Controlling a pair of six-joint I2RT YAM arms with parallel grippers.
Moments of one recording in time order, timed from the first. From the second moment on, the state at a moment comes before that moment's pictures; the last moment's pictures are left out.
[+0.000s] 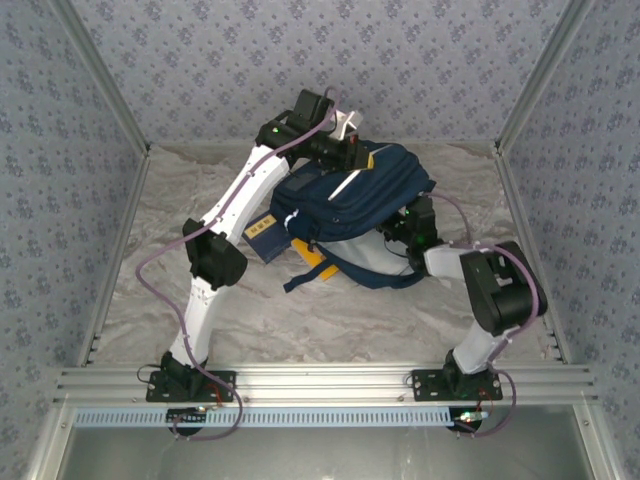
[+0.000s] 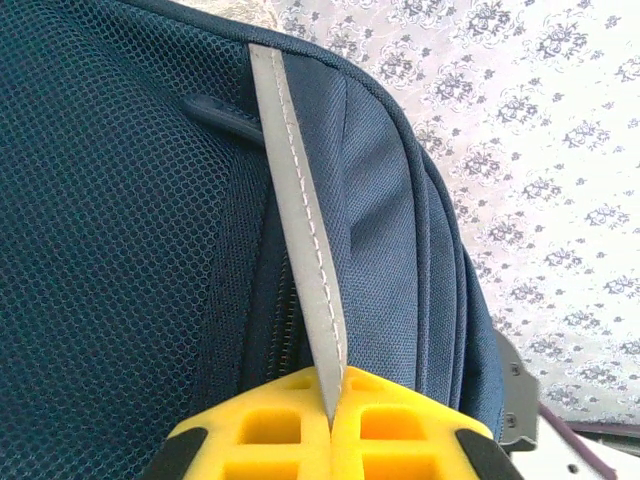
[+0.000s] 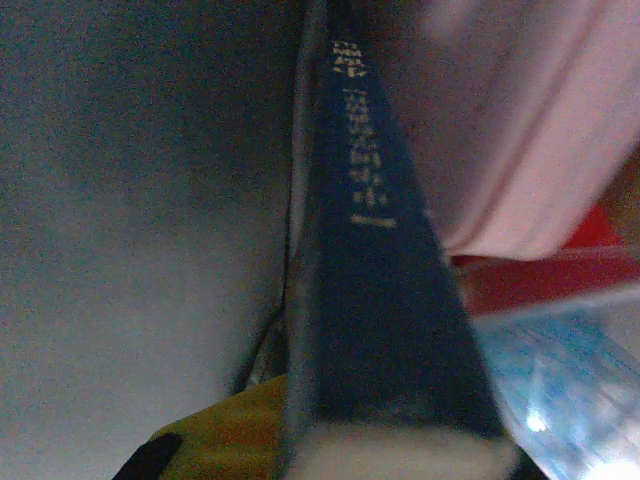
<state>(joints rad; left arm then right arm) -0.61 2.31 2.57 -0.95 0.74 -0.54 0.31 1.72 0.74 0.70 -0.33 1.26</state>
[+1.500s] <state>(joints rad) -0.72 2.25 2.32 -0.90 0.56 -0.51 0.32 0.55 0.53 -0.39 0.38 0.82</state>
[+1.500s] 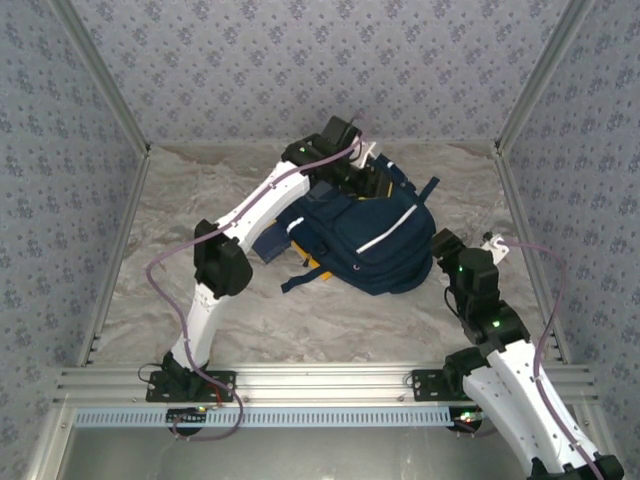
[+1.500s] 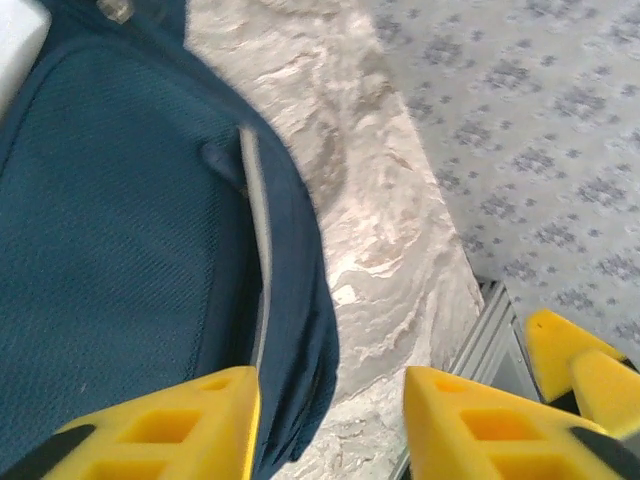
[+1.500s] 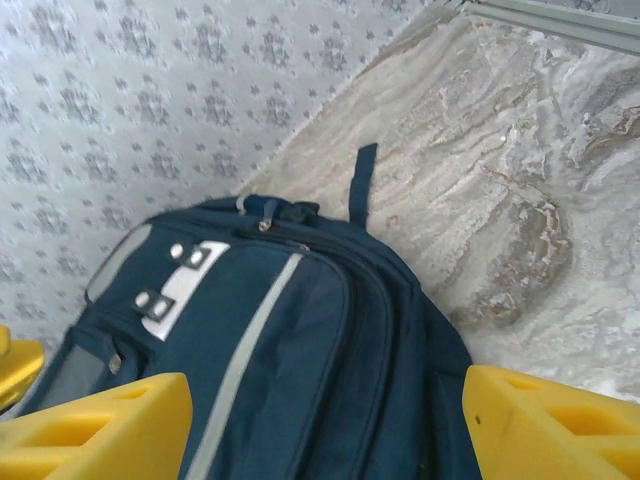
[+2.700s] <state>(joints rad) -0.15 2.03 1.29 -0.18 0.32 -0.76 0.86 1.52 0.92 -0.15 -0.05 0.61</state>
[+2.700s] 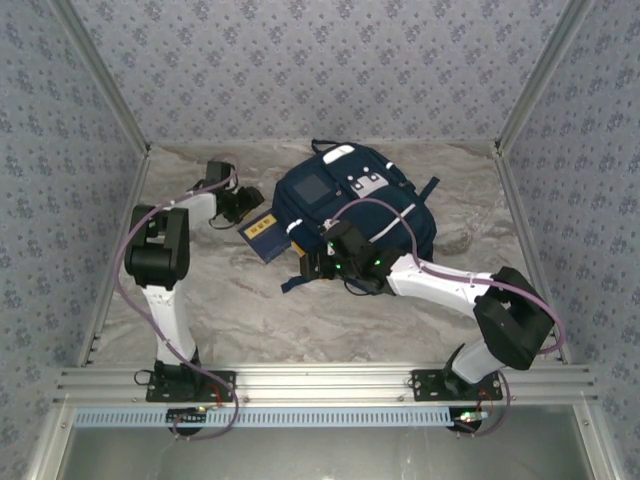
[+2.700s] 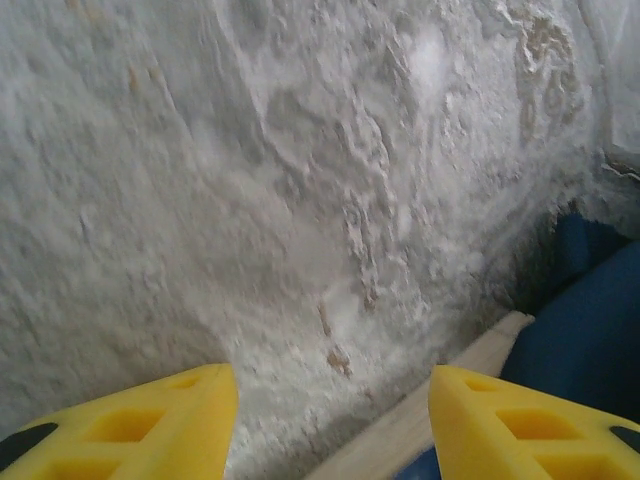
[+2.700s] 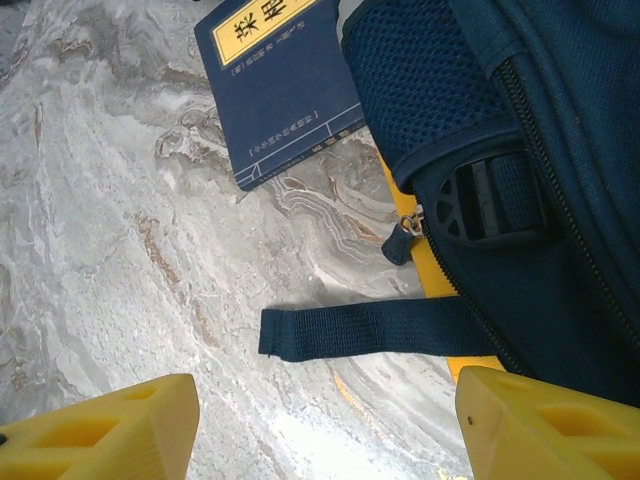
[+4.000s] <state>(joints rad) -0.30 1.53 0.56 0.24 0.33 -1.06 0.83 2.02 1.34 -0.30 -0.01 0.77</state>
